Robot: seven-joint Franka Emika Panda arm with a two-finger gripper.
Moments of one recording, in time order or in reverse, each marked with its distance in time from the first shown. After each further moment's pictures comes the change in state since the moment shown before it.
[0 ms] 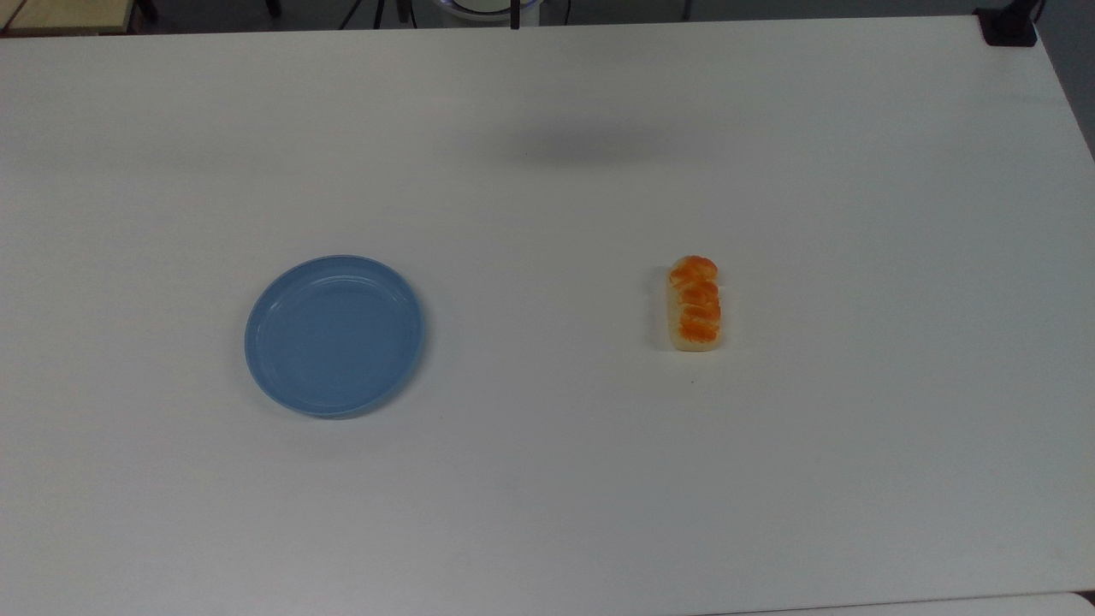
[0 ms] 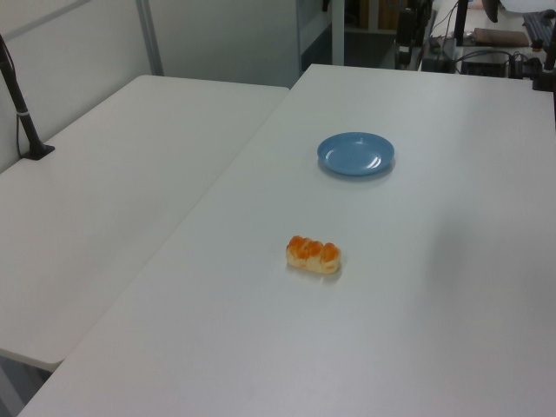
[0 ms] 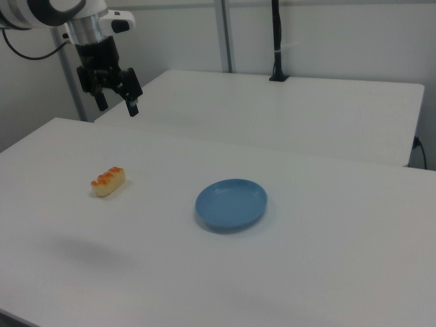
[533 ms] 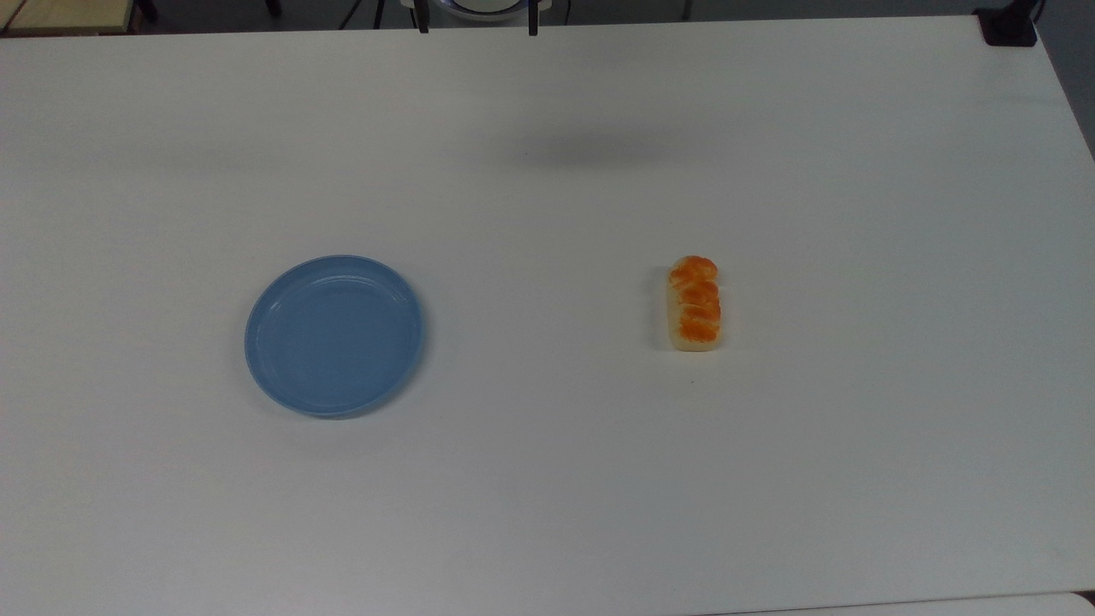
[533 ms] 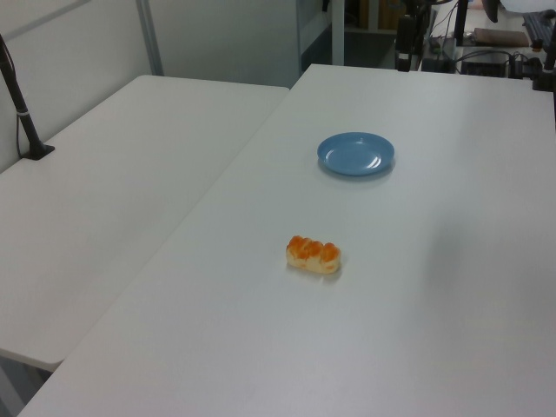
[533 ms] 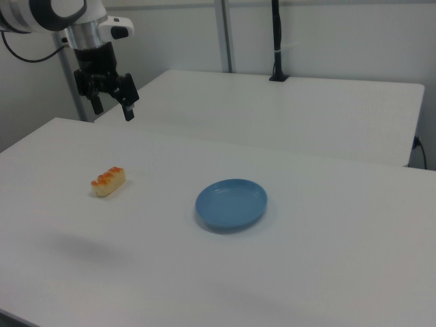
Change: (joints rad) arm 0.002 0.009 0.010 -0.013 0.033 0.000 -0.004
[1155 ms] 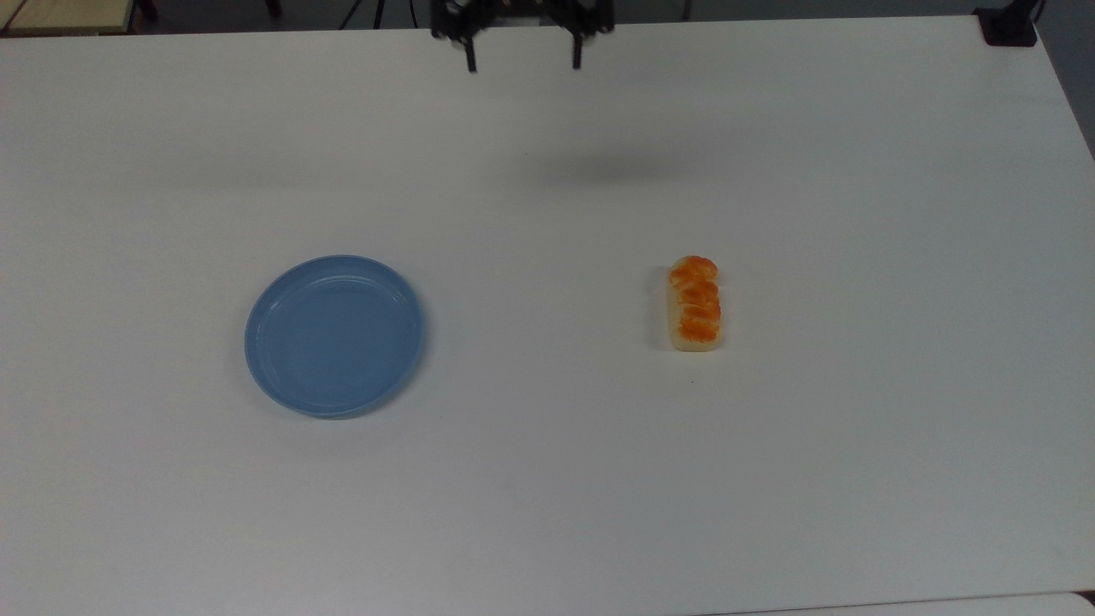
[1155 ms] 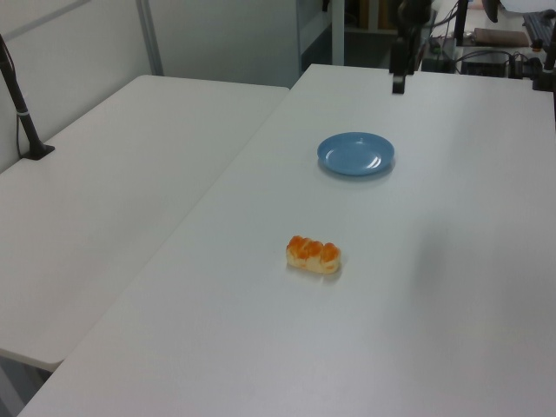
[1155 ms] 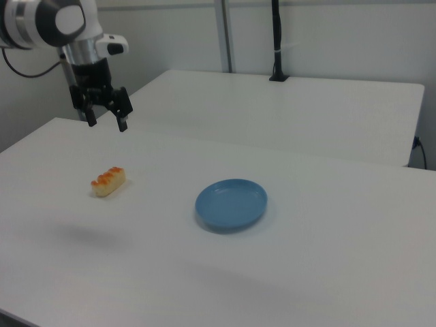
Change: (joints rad) arm 0.063 0.062 0.009 -0.019 0.002 0.040 -0.001
